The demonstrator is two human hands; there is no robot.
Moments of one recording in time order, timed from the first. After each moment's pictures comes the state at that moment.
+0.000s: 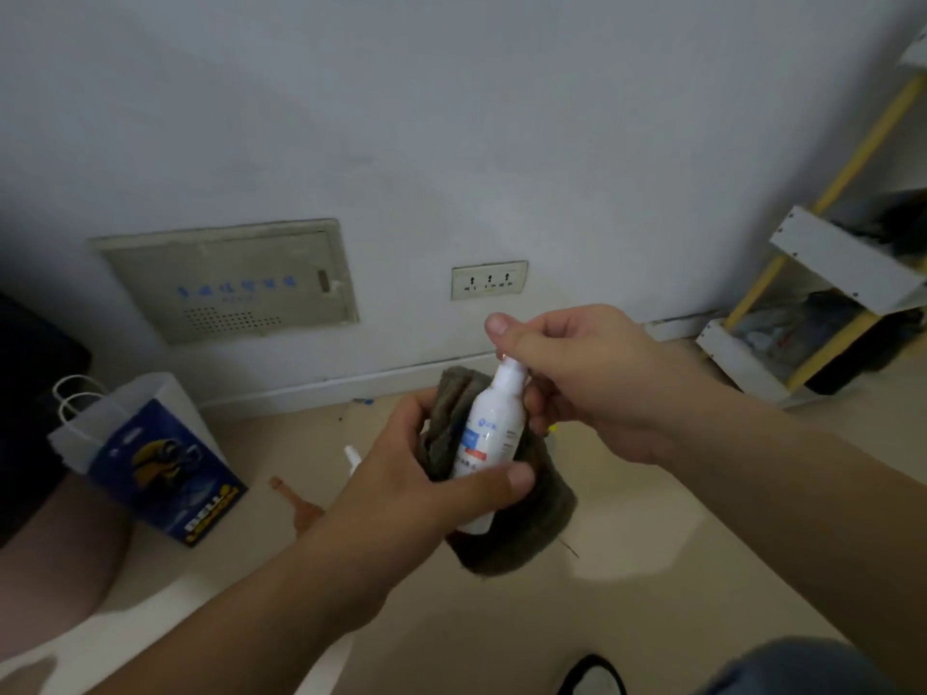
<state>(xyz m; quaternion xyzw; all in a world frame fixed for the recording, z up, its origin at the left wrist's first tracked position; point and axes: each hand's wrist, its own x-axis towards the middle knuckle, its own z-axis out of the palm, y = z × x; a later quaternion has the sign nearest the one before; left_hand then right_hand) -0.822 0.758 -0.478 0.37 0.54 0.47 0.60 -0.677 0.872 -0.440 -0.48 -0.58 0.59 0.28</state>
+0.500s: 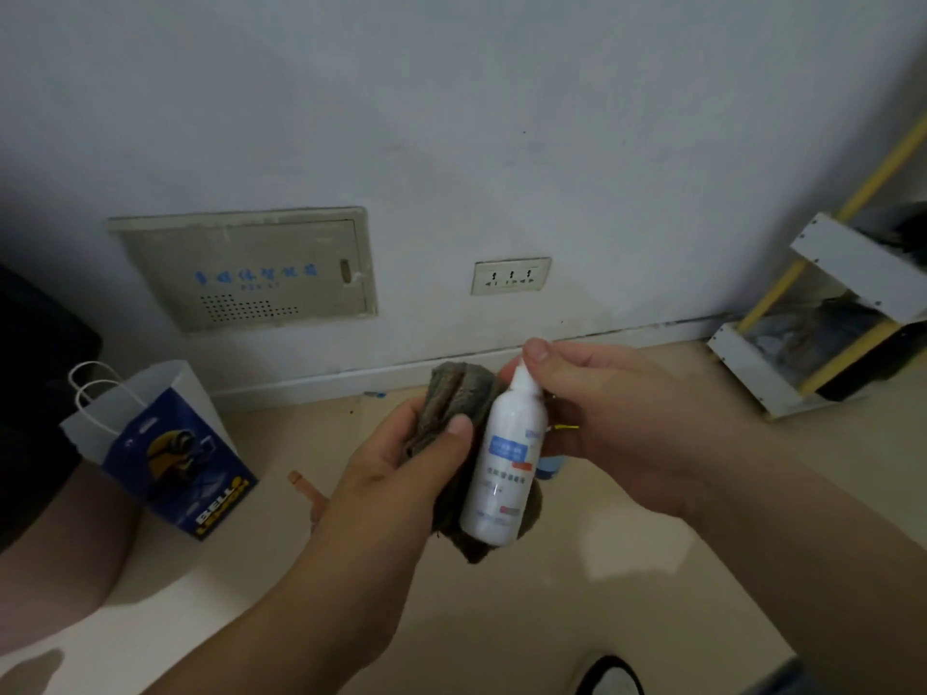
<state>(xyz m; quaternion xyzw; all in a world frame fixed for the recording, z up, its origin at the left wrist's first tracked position) -0.860 0.744 -0.485 0.28 0.50 0.57 0.59 -0.707 0.846 -0.451 -0.47 -0.54 0.65 0.25</state>
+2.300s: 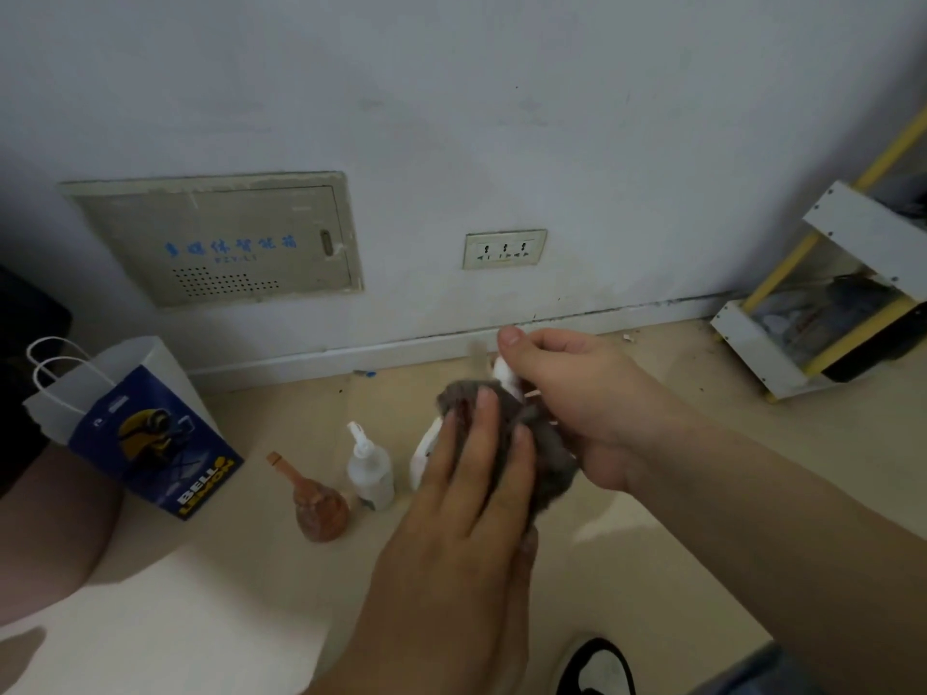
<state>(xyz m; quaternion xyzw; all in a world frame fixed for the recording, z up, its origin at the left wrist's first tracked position) -0.809 0.728 -0.546 0.71 0.60 0.34 0.12 -0.715 0.863 -0.486 -0.55 -0.48 0.62 0.28</state>
